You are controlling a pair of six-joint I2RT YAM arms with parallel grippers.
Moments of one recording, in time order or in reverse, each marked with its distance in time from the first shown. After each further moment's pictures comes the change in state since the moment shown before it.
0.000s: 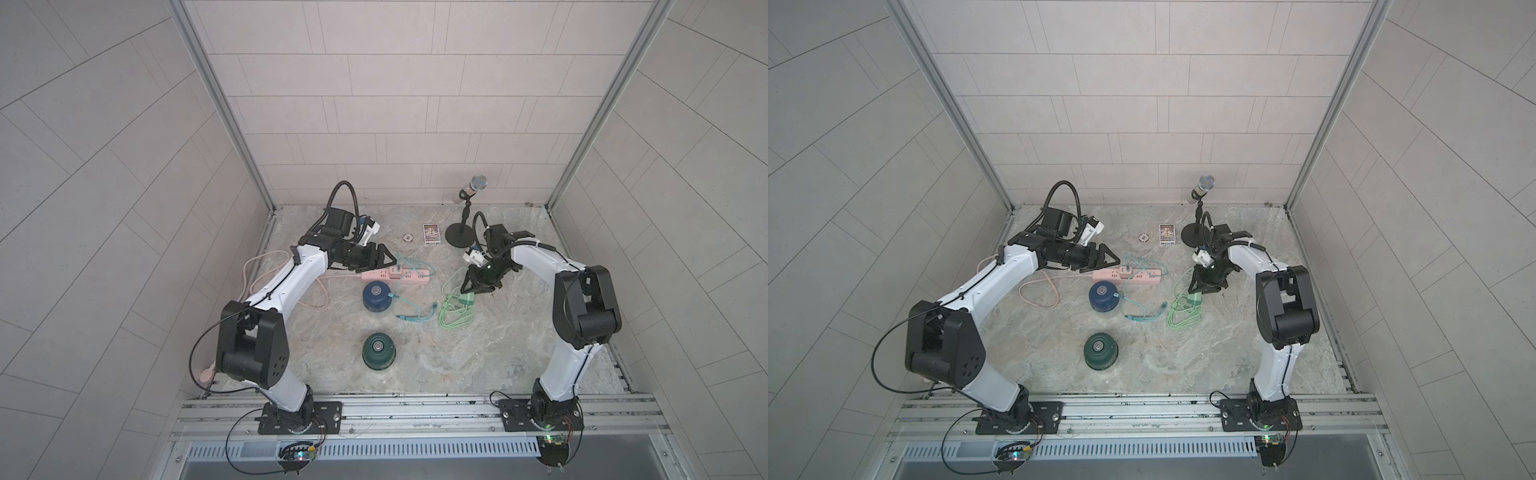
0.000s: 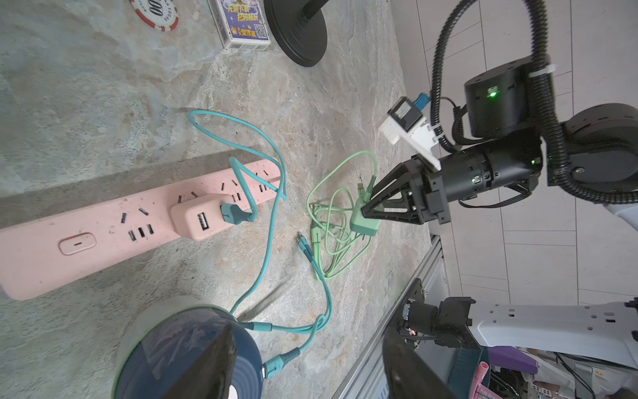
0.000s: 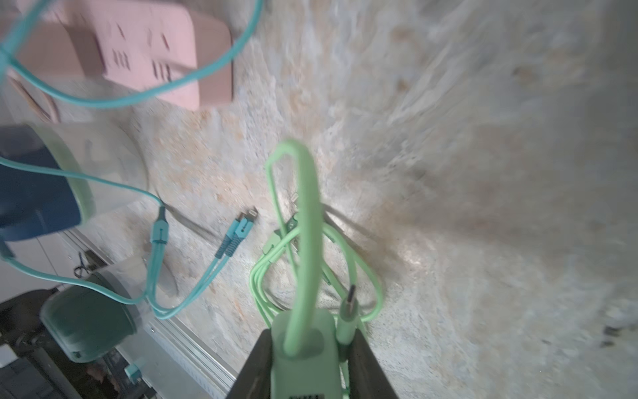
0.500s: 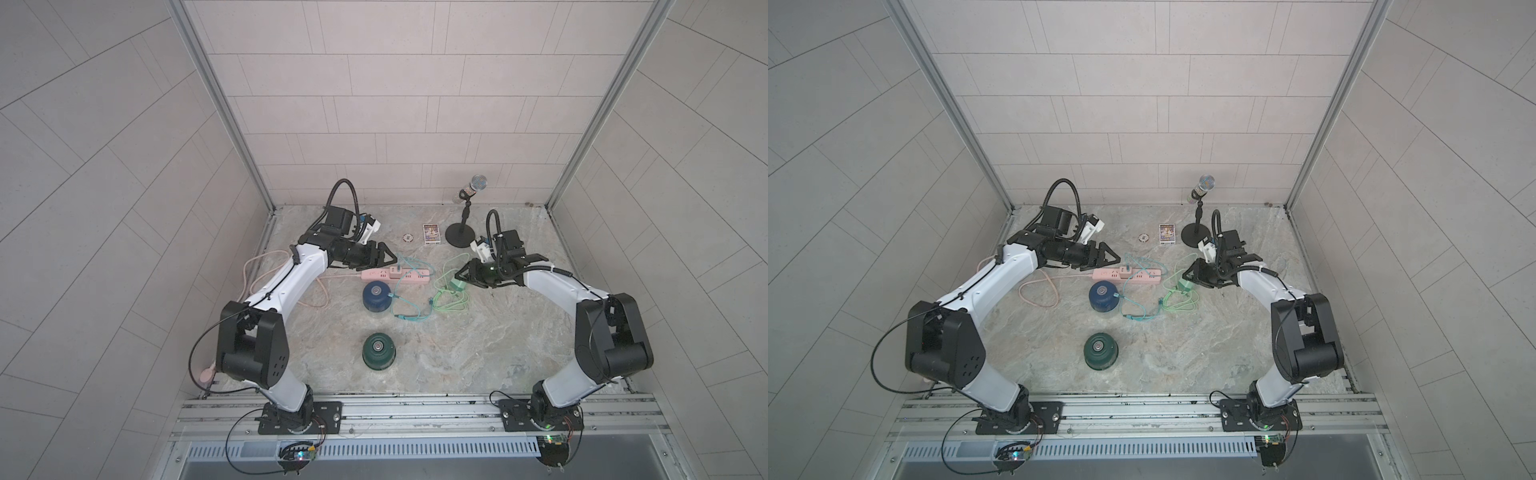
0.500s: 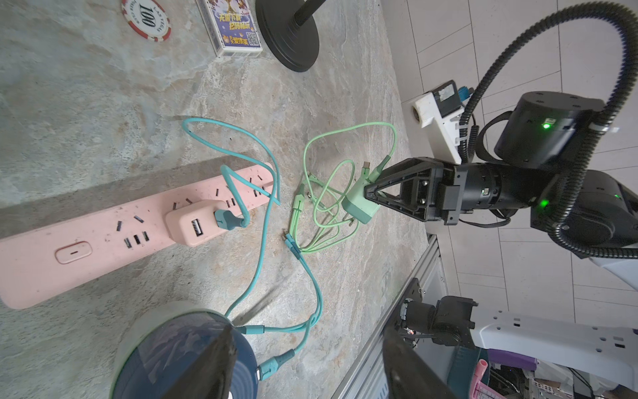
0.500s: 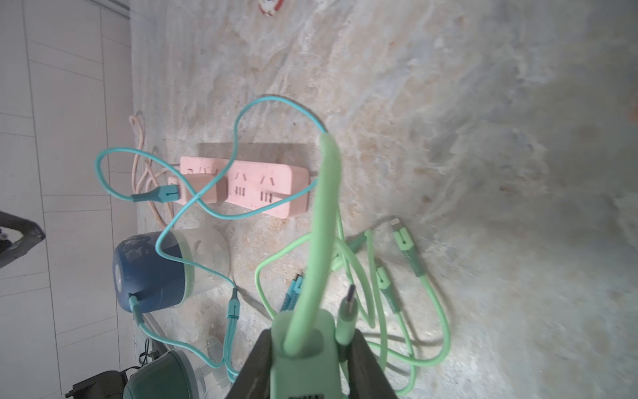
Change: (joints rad) left arm 0.000 0.000 0.016 -0.002 0.016 0.006; right arm 0.039 -0.232 -0.299 0.556 -0.061 0.325
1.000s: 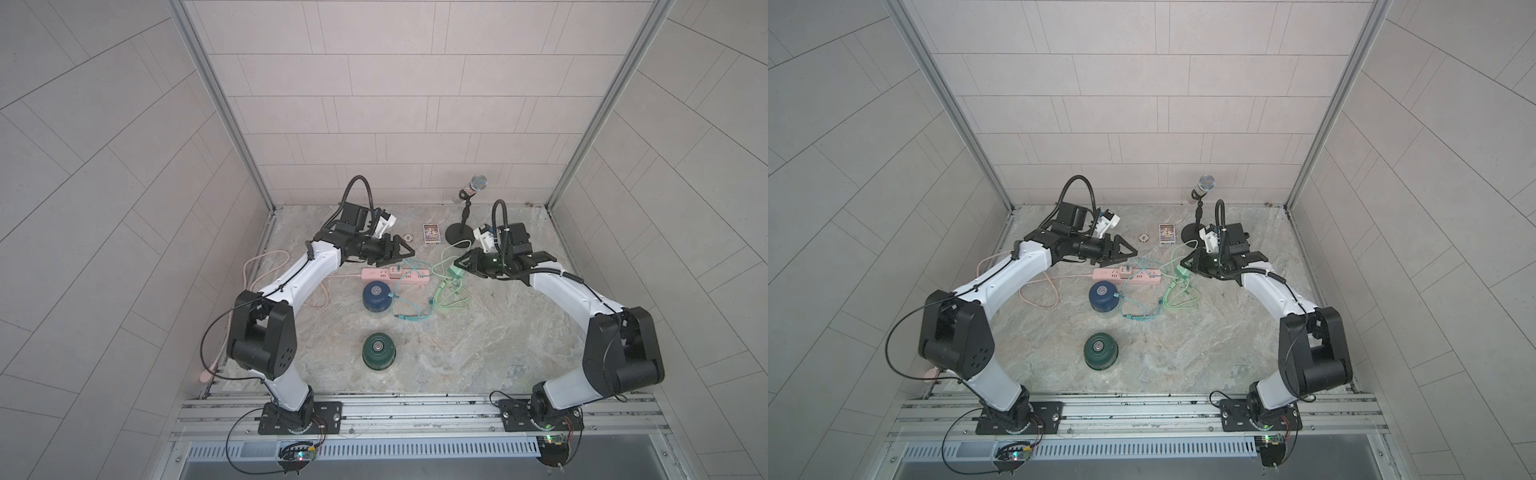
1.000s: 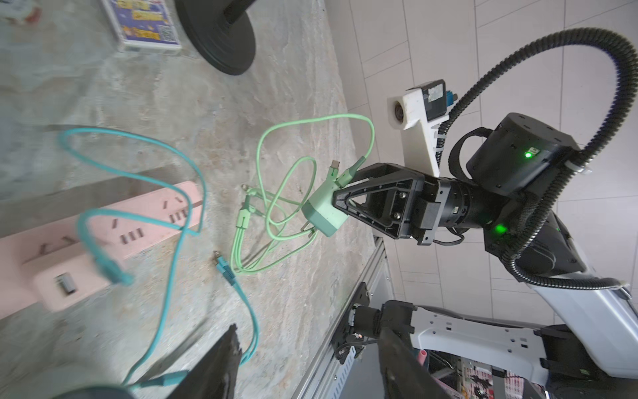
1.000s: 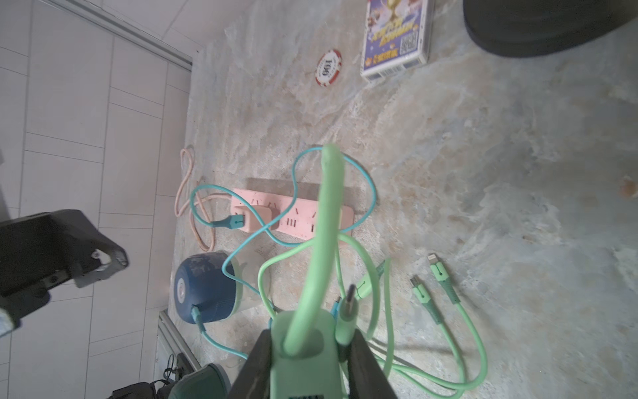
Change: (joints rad) left arm -0.114 0.100 0.067 0.203 0.119 -0.242; right arm 0.002 -0.101 0.036 0.047 -0.010 0.104
